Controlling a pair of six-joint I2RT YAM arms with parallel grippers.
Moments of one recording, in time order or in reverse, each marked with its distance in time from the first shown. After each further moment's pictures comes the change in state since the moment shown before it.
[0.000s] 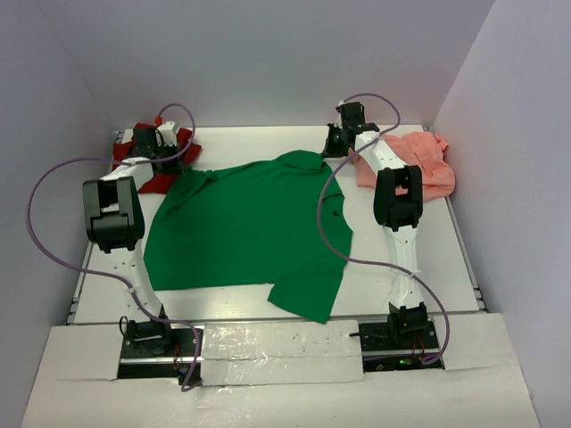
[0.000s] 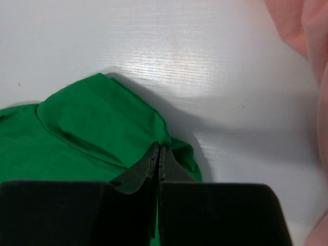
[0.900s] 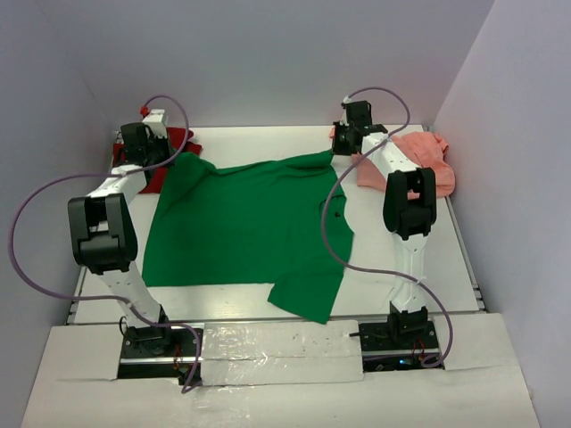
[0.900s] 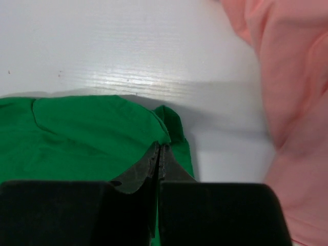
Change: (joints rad) left arm 0.000 -0.247 -0.193 0.180 -0.092 -0.018; right arm 0.001 -0.203 -0.236 0.089 0.108 -0.092
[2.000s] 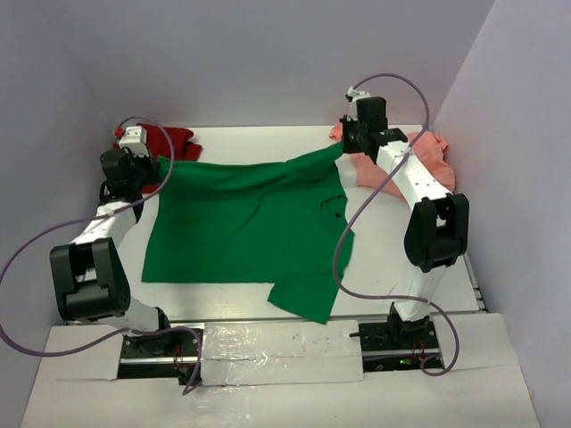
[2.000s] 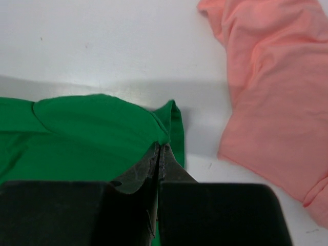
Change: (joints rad) left arm 0.068 -0.377 -0.414 0.242 -0.024 -0.069; right arm 0.037 -0.411 -0.282 0.032 0.092 -0.176
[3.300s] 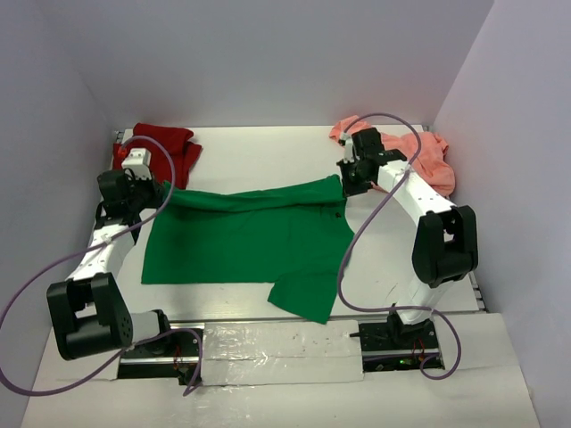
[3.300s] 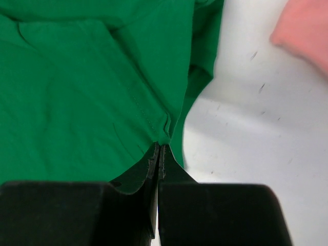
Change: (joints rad) left arm 0.026 -0.217 -0.172 -0.165 0.112 0.032; right arm 0.030 -0.140 -0.268 -0.244 -0.090 -0.054
